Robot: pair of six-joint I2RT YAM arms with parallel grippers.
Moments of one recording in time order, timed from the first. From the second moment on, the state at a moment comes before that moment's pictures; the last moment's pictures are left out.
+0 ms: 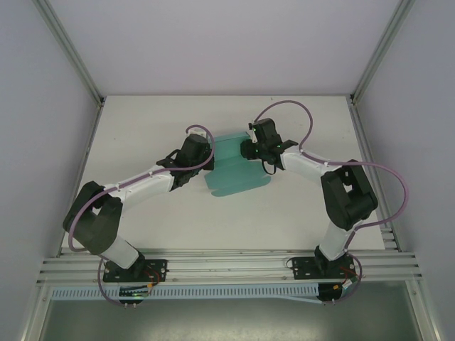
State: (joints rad) left arm -0.63 1.57 0.96 -0.09 -0.21 -0.48; right arm 0.54 1.75 1.14 -0.19 -0.03 0.37
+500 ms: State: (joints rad) left arm -0.64 1.57 0.96 -0.10 -0.21 -0.48; right arm 0.58 1.75 1.13 -0.21 0.06 0.33
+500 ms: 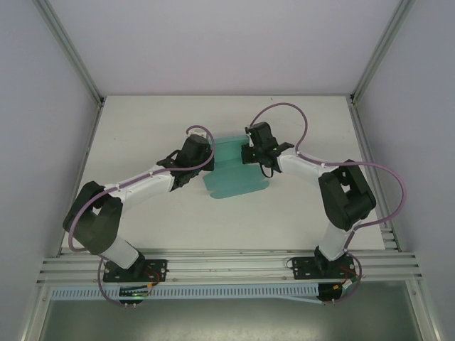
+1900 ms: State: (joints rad) left arm -0.64 1.59 1.00 -0.09 -0.19 -0.54; right arm 0.58 1.67 1.08 -0.15 0.21 0.32
